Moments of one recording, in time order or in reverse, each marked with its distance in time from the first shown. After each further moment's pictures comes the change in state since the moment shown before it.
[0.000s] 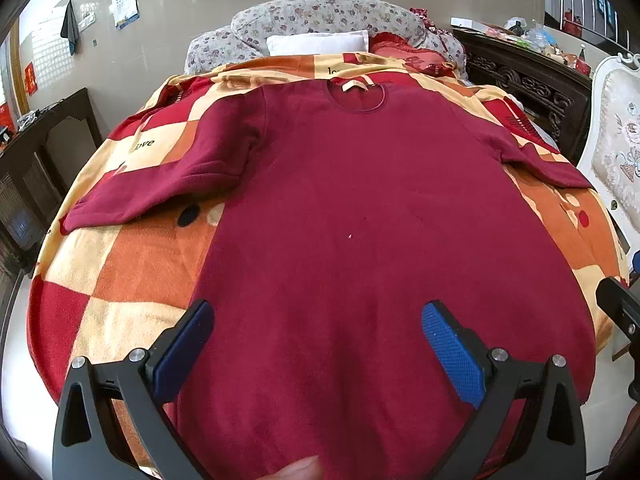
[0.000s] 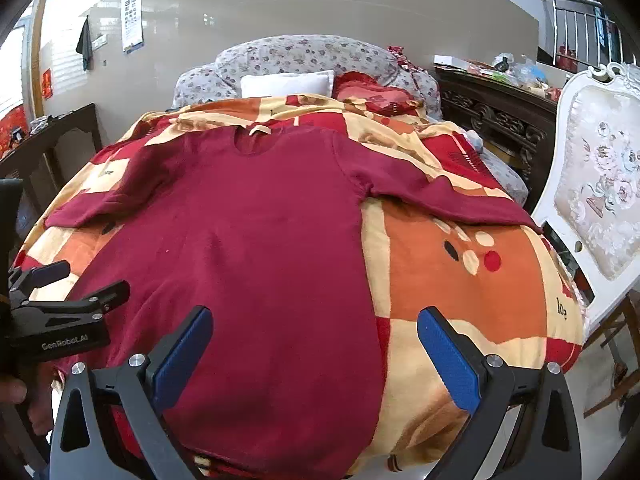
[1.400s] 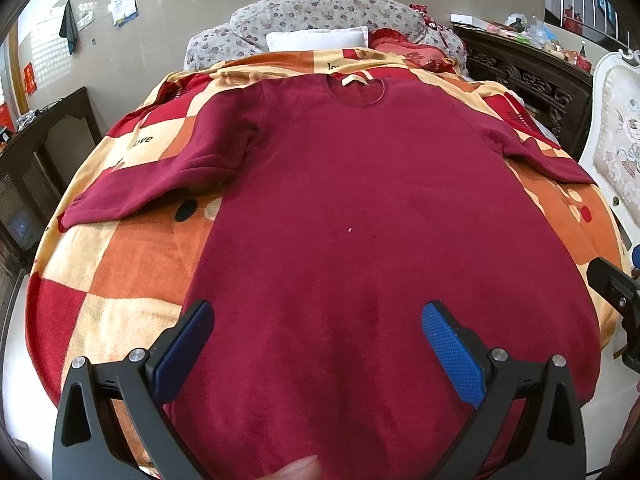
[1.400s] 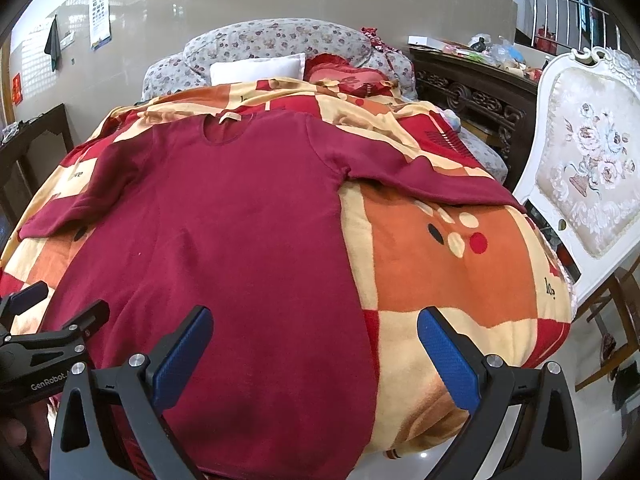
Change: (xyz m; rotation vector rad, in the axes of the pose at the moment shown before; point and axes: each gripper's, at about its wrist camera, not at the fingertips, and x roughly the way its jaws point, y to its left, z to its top) left arm 0.004 -0.003 -0.002 0.000 0.009 0.001; right arm 0.014 0.003 0.009 0.053 0.067 -0.086
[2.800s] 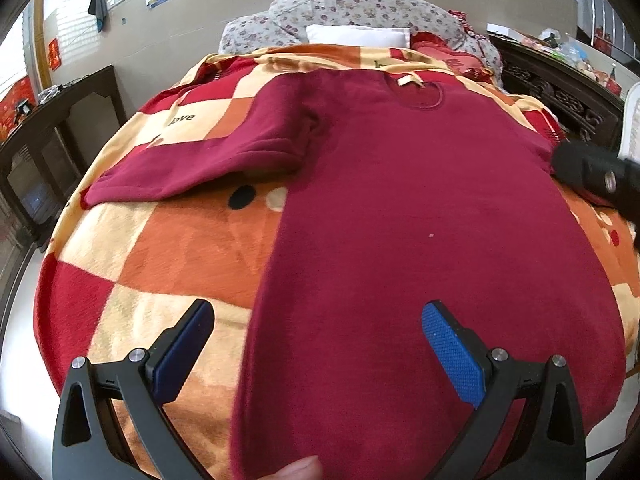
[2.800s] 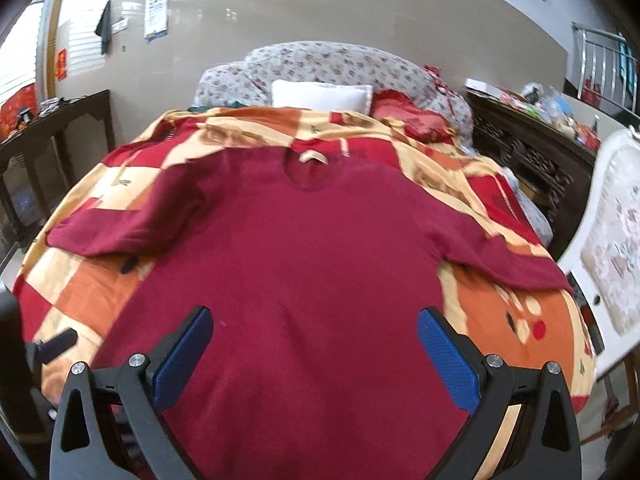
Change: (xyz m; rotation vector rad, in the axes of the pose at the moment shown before) left arm 0.017 0.061 0.001 -0.085 0.017 0.066; right arm 0.011 0.105 0.061 -0.153 -0.095 0.109
